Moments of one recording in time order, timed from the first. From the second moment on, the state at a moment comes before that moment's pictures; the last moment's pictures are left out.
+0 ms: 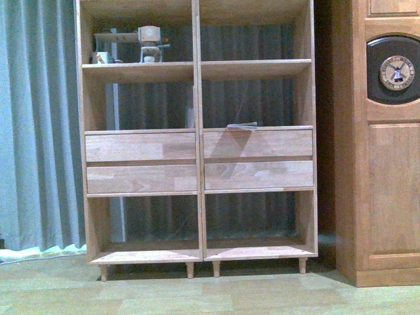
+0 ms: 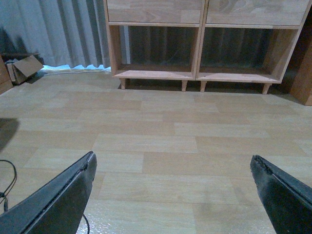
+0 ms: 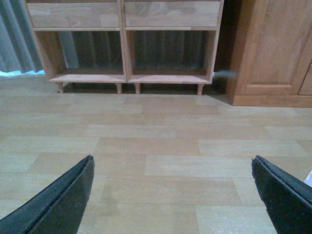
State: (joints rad) left arm -0.01 0.00 0.01 -0.01 0.00 0.00; right arm 0.00 0.00 0.01 0.00 0.00 0.00
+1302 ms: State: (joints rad) left arm -0.01 0.00 0.01 -0.01 0.00 0.00; right arm 0.00 0.00 0.01 0.00 0.00 0.00
